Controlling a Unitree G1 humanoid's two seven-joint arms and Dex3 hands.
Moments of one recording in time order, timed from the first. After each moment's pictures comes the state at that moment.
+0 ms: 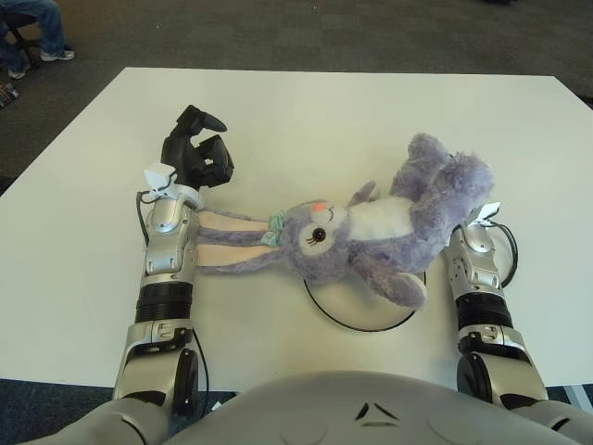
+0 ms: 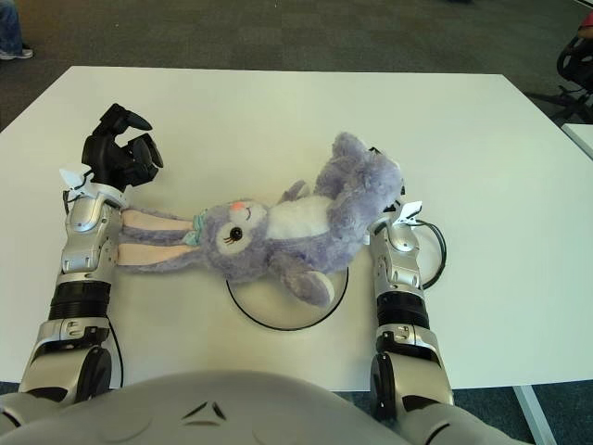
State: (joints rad) left arm -0.26 0.15 0.19 0.18 -0.18 -0.23 -0.12; right arm -0.26 -0.11 -0.23 0.43 0.18 -0.25 0.16
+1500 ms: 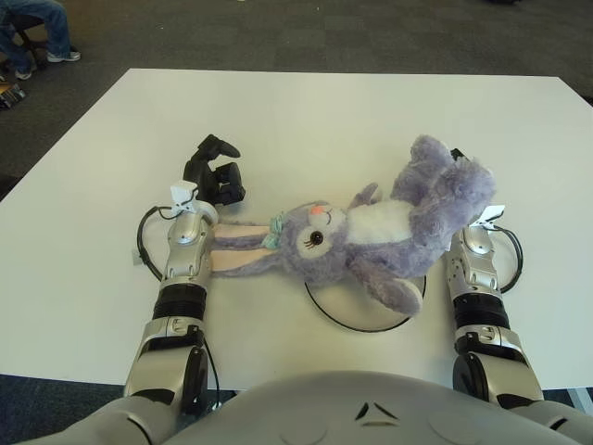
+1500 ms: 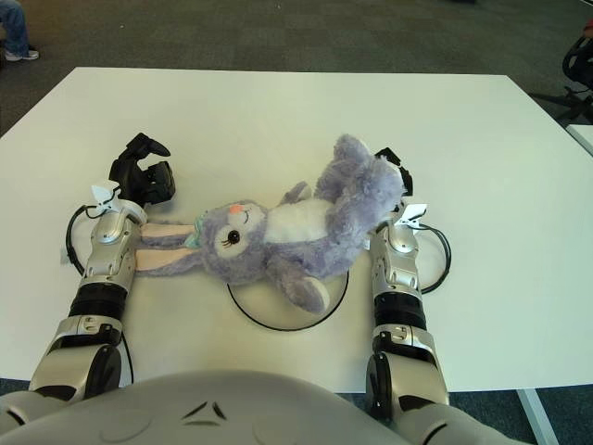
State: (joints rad) left arm -0.28 0.11 0.18 0.45 -0.13 -0.33 -0.07; right arm -0.25 -0.09 -0.25 0.42 0.18 -0.27 0.03
